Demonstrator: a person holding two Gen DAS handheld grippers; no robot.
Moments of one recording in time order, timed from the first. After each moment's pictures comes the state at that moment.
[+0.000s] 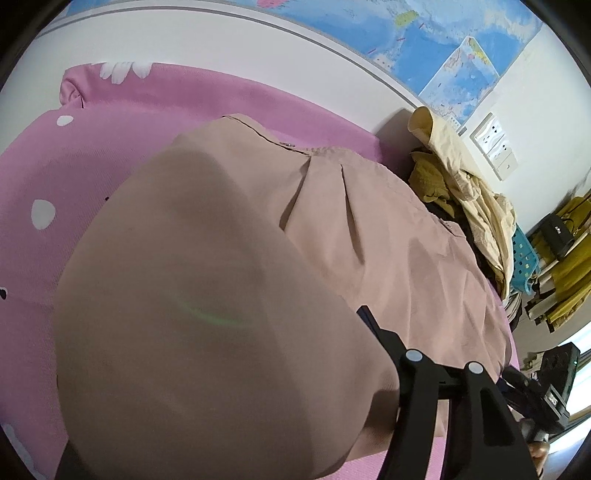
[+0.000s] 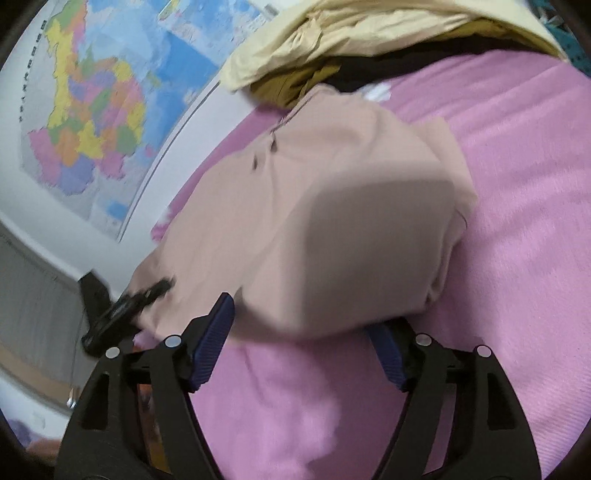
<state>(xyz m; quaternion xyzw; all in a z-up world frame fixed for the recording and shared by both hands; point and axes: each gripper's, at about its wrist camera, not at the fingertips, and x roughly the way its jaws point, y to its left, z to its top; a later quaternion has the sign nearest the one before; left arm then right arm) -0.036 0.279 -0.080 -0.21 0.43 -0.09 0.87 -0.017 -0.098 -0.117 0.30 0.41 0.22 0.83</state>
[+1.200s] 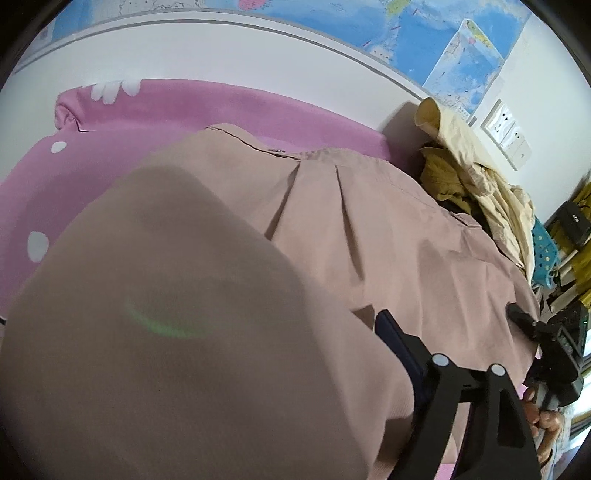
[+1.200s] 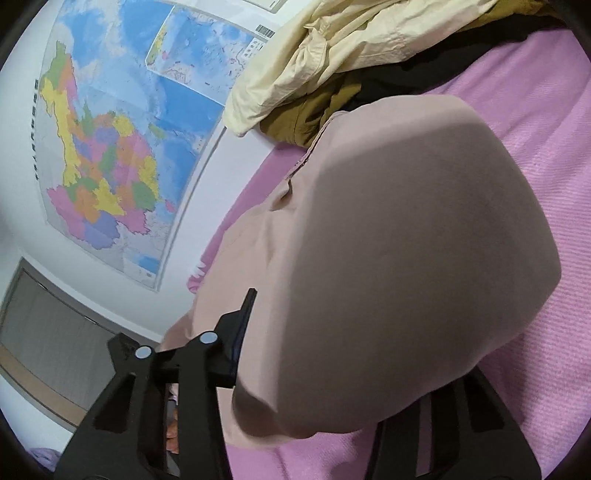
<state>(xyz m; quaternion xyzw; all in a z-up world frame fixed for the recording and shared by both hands) -0.018 0.261 -0.078 -0.17 0.43 -0.05 0.88 0.055 -0.094 -0.128 0.41 0.36 0.28 0.79</state>
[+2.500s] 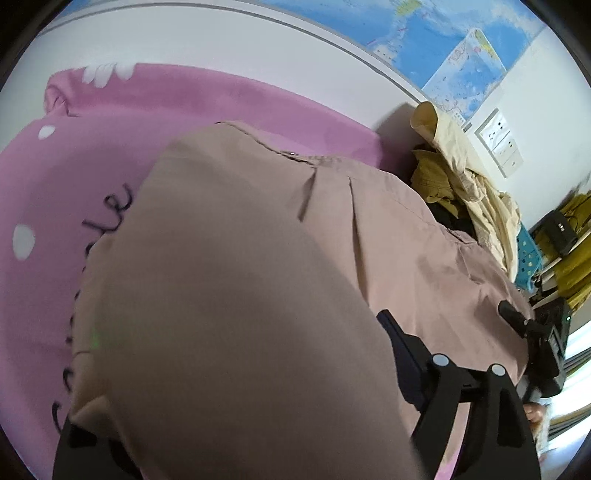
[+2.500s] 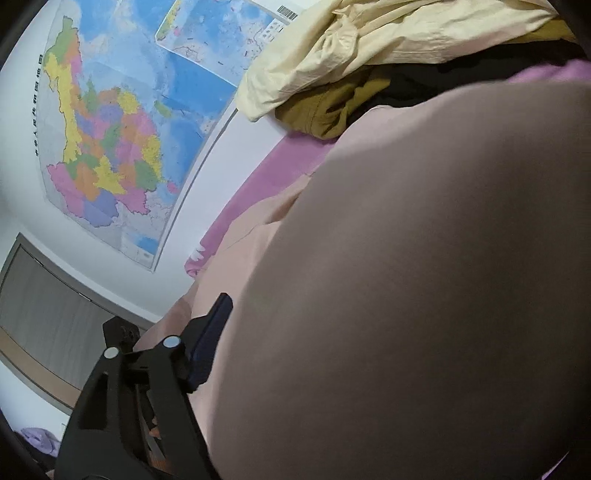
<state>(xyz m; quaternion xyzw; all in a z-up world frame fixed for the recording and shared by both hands) -0.015 0.267 -0.079 -0.20 0.44 -0.08 0.87 0.073 -0.078 -0.116 0.36 0.38 0.29 0.80</state>
